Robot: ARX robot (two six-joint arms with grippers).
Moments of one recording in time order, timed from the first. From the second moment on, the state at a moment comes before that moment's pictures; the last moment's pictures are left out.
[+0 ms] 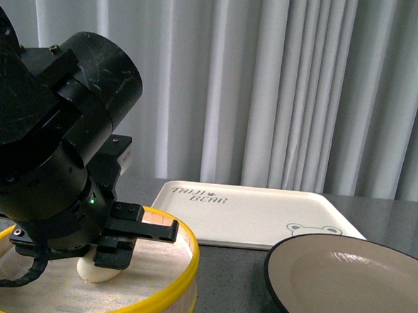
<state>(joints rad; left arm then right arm) -0.39 1.69 1.19 -0.27 -0.29 -0.21 0.00 0.00 0.01 0.00 0.00 -0.01</state>
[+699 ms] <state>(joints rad) -0.77 1.84 1.47 -0.23 -0.05 0.00 0.00 0.00 0.01 0.00 0.00 -0.01</state>
